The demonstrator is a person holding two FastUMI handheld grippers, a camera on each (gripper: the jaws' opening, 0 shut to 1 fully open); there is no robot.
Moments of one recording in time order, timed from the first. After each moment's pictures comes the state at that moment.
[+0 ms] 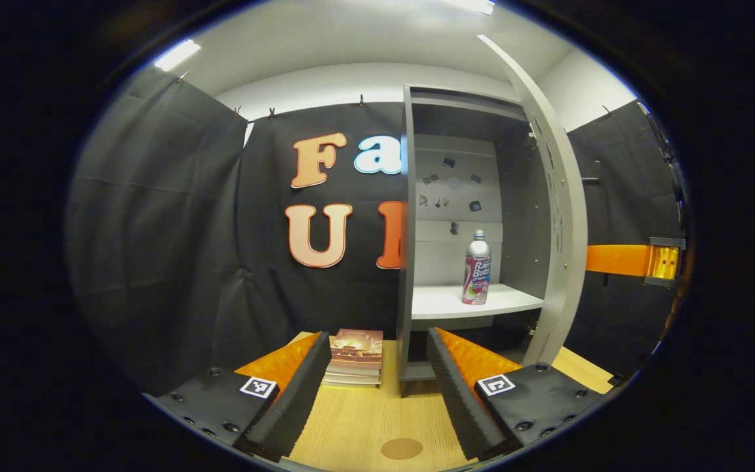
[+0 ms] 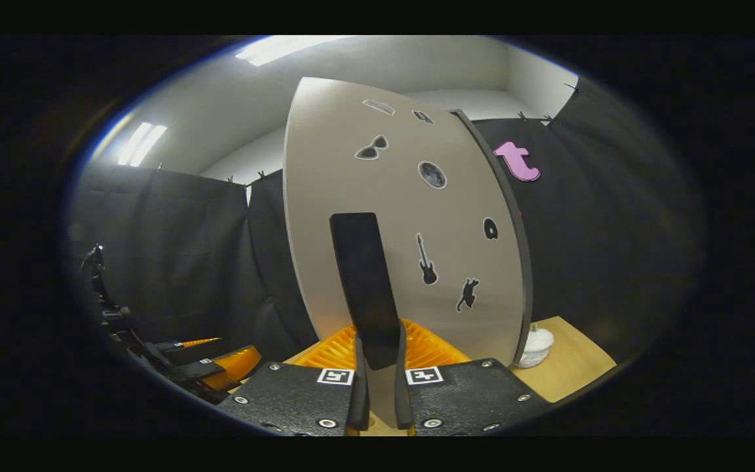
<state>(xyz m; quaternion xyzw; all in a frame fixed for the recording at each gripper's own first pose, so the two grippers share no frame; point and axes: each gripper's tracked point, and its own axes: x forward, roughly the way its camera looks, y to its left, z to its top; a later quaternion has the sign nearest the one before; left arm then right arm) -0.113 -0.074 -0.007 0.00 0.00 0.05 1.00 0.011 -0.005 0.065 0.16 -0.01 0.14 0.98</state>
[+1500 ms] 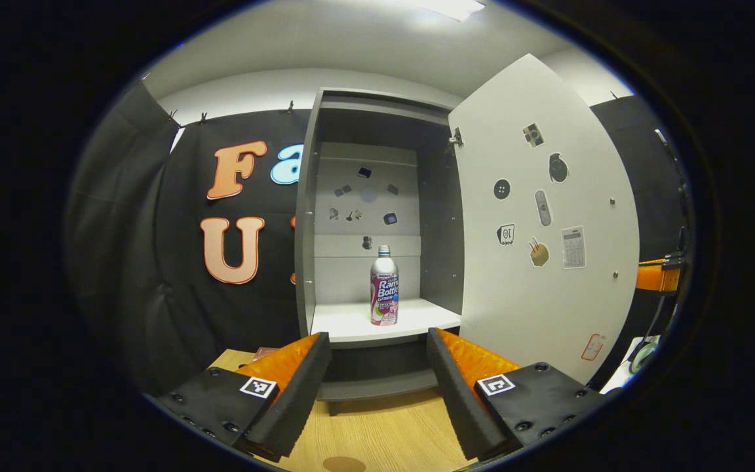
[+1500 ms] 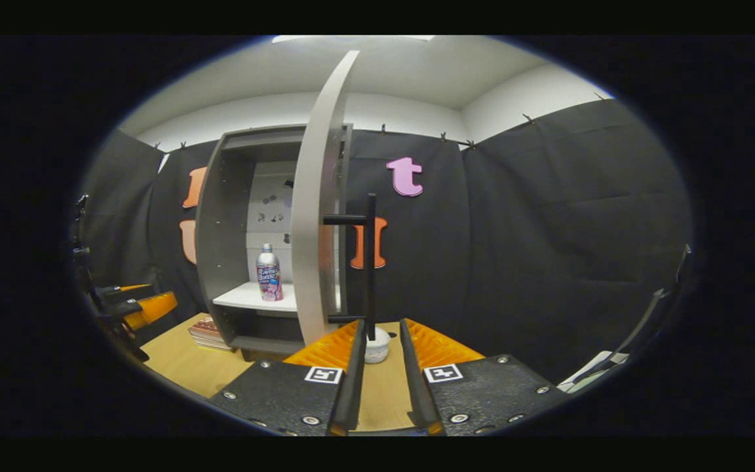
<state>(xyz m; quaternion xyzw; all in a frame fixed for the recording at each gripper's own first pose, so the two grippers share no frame) -0.073 -0.191 0.012 0.00 -0.03 -0.10 0.99 -0.050 -0.163 0.024 0.05 0.03 -0.12 0.99</state>
